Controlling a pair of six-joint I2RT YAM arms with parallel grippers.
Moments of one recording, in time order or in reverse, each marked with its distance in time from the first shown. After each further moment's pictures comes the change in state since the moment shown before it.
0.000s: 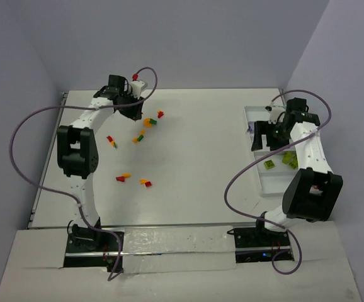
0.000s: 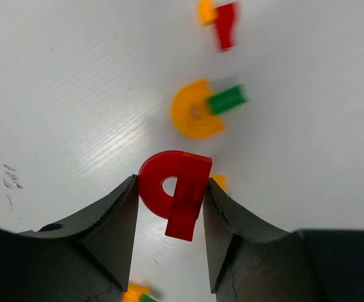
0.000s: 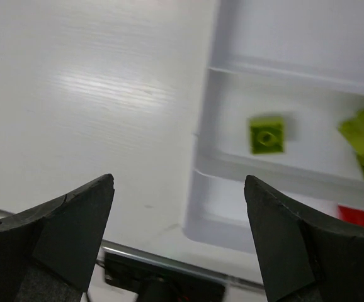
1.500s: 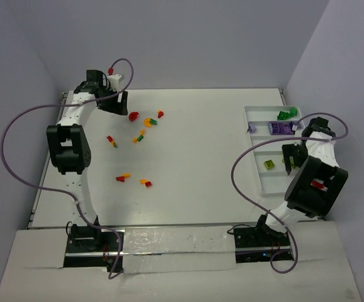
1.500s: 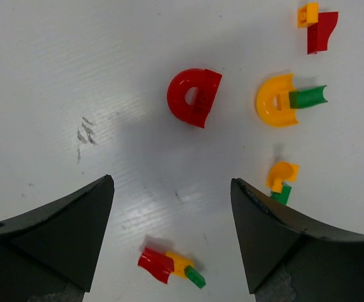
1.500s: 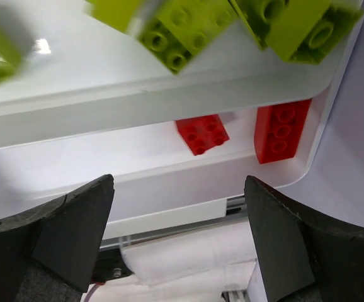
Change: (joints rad) left arm 0.152 0.015 0.106 -0.098 0.041 -0.062; right arm -0.281 0.072 -0.151 0.112 0.412 -0.218
